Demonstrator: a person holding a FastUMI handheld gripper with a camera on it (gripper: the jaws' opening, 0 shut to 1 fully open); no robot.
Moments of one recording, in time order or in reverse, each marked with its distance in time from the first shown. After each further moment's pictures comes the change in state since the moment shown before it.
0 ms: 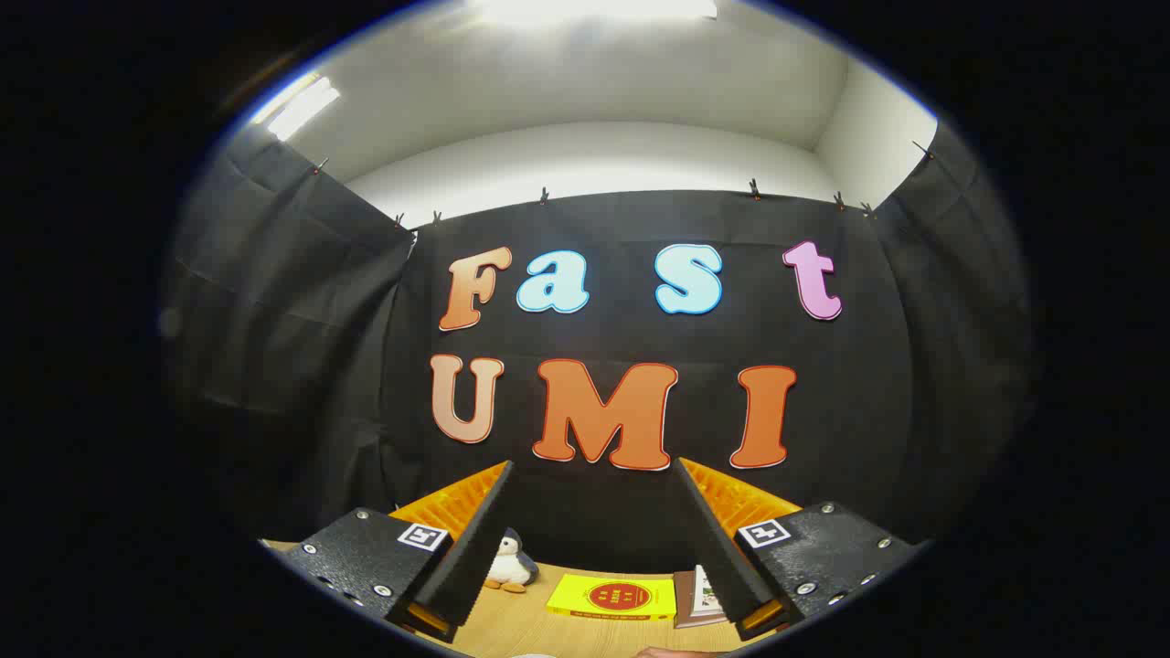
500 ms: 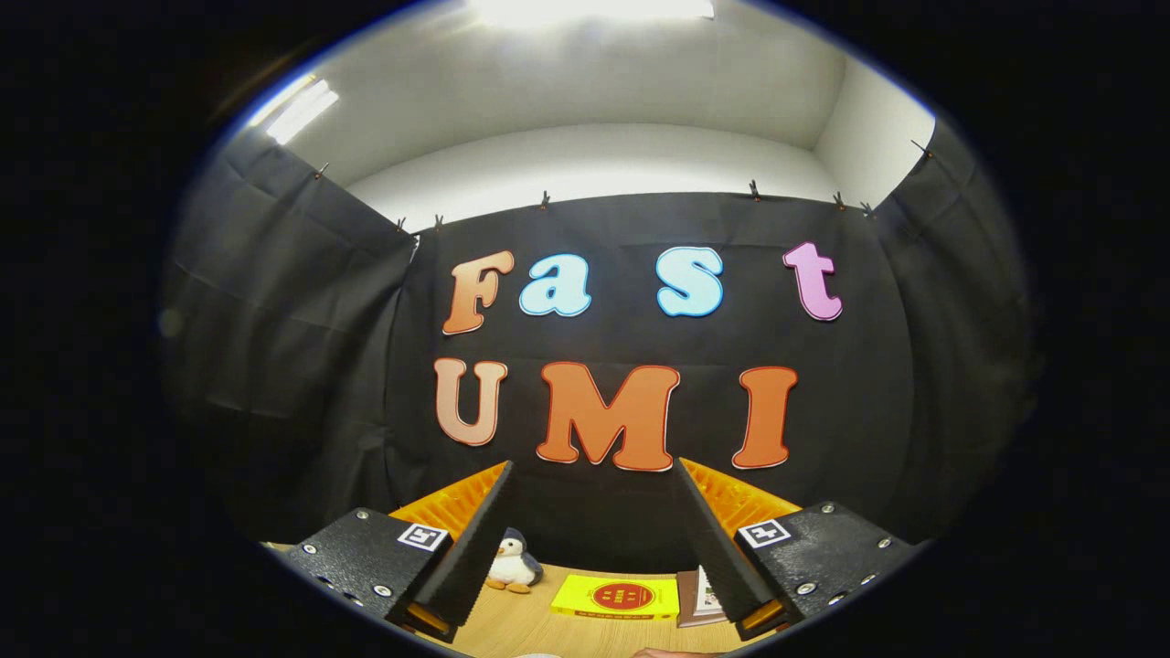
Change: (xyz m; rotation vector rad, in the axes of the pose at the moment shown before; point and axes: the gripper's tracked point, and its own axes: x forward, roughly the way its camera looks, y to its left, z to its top) arm -0.006 0.003 0.002 0.004 0.001 0.009
